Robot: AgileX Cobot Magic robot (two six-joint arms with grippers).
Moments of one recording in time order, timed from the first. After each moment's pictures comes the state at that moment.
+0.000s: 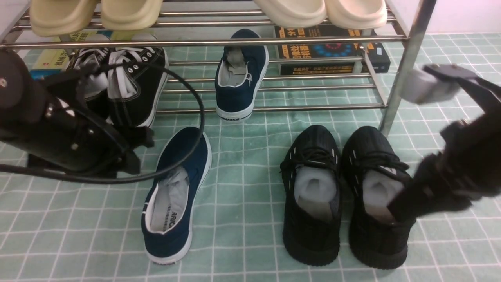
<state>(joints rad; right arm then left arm) 0.38 1.32 -1.19 0.55 1.23 -0.22 -0.21 1.33 -1.03 -0.08 0.80 -0.21</state>
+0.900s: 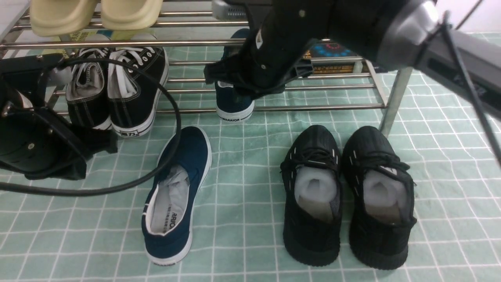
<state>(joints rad) 0.70 2.11 -2.10 -0.07 0.96 0.55 -0.21 1.26 -1.04 0.11 0.94 -0.31</state>
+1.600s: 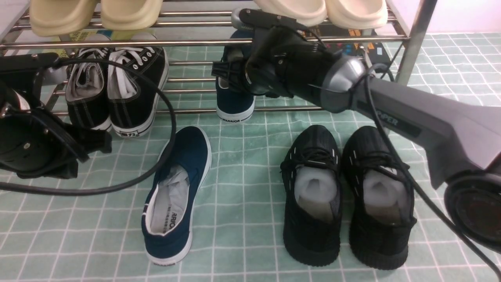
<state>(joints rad) 0.68 2.30 -2.11 -0.50 0.67 1.16 -0.21 1.26 -1.04 0.15 0.94 -0.34</state>
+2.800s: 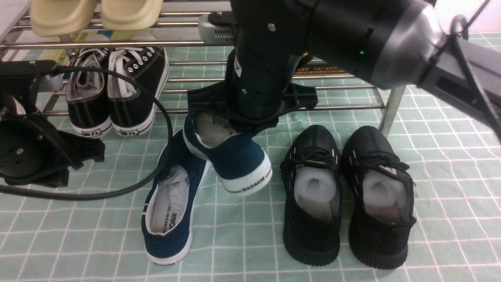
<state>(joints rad) 0.86 1.99 -2.04 -0.10 1.26 0.78 -0.21 1.26 -1.04 0.19 1.01 -0.34</state>
